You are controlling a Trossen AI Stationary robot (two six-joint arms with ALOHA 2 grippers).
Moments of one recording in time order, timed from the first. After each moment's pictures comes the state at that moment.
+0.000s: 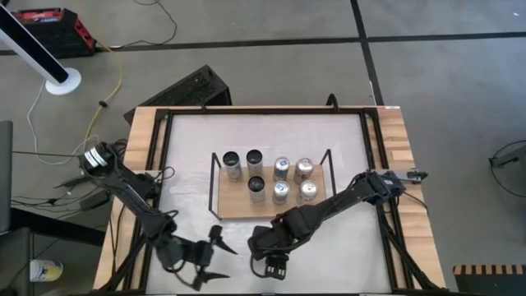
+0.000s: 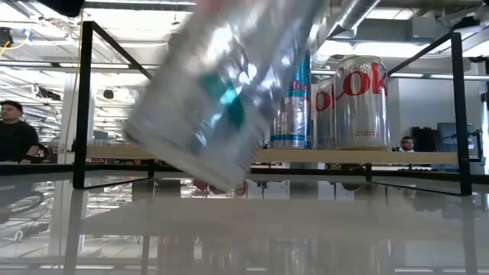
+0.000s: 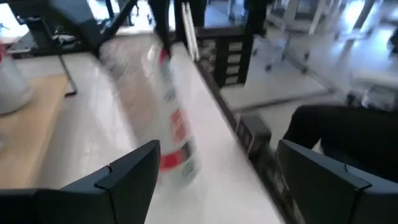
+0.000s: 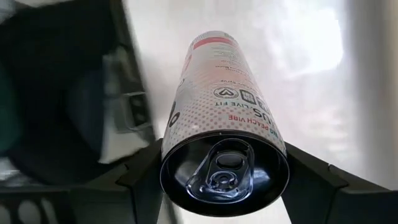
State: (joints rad) left arm -0.84 1.55 0.73 0.57 -0.55 -0.16; right arm 0.46 2.23 2.28 -1.28 -0.14 0.72
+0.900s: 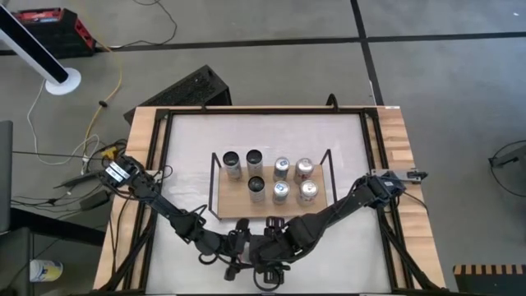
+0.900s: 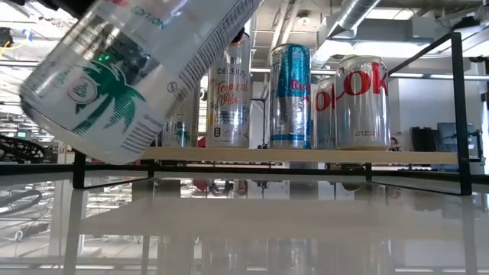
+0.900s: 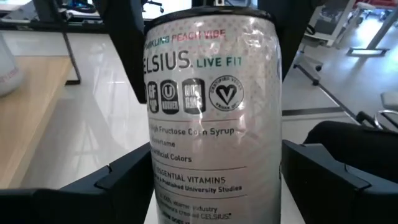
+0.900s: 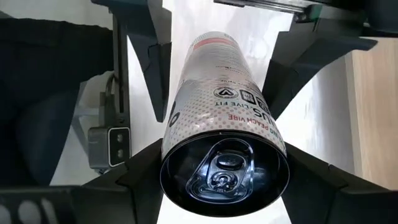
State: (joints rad) left arm -0.62 1.80 0.85 0.73 -0.36 -0.22; right arm 0.50 2.25 2.28 -1.17 0.13 0.55
